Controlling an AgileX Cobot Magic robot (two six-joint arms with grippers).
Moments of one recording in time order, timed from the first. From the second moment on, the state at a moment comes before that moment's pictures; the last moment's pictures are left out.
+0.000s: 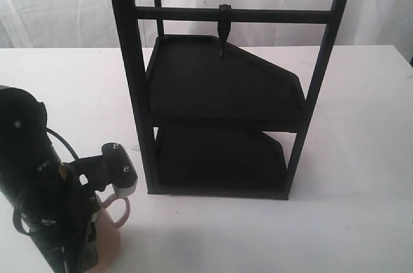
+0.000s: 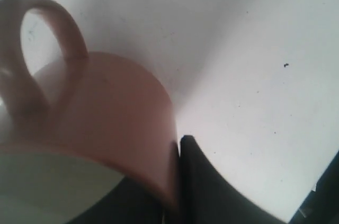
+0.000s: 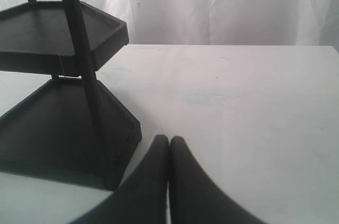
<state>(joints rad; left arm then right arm) -0.51 1.49 -0.76 -0.23 0.87 0.62 0.24 0.01 0.00 0.01 0.23 0.11</state>
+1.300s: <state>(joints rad) -0.51 1.28 -0.99 -0.23 1.08 0.47 0.24 0.01 0.00 0.01 0.23 0.11</state>
